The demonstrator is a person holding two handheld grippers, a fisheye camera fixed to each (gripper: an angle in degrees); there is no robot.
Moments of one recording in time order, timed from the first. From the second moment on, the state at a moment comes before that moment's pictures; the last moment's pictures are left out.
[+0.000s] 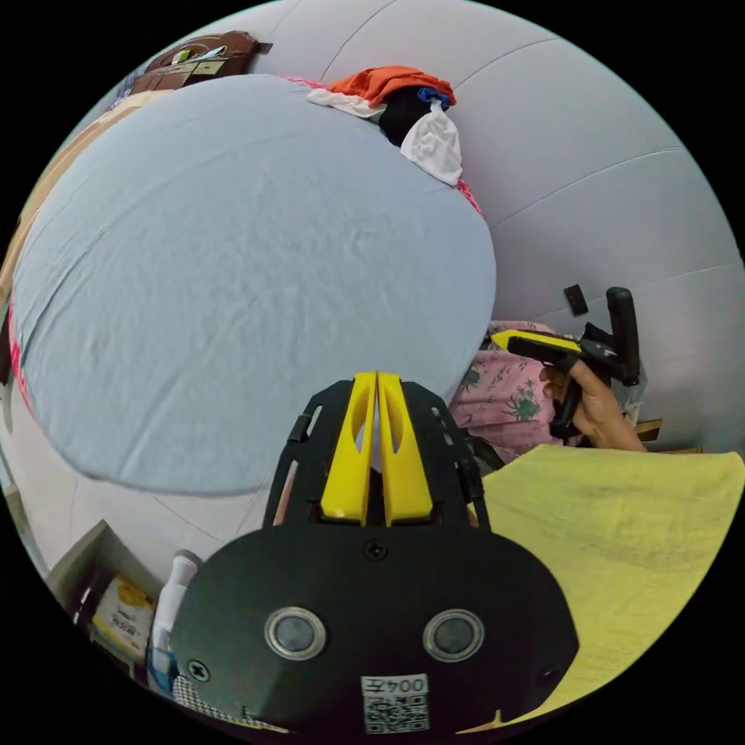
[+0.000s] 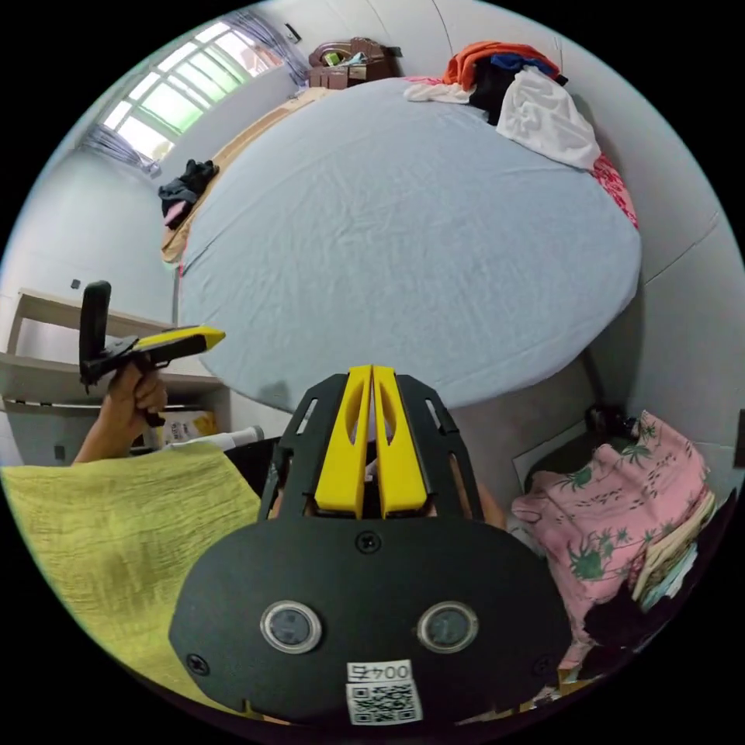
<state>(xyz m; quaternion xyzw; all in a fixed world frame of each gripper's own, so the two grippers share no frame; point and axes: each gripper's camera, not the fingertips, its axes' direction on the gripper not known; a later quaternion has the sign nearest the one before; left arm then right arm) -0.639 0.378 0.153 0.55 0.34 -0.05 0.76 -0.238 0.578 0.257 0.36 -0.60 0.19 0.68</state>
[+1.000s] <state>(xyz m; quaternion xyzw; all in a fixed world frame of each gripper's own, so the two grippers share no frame) -0.605 -0.254 0.442 0.43 0.39 -0.21 0.79 0.100 0.347 0.417 0.39 -0.44 -0.02 0.81</state>
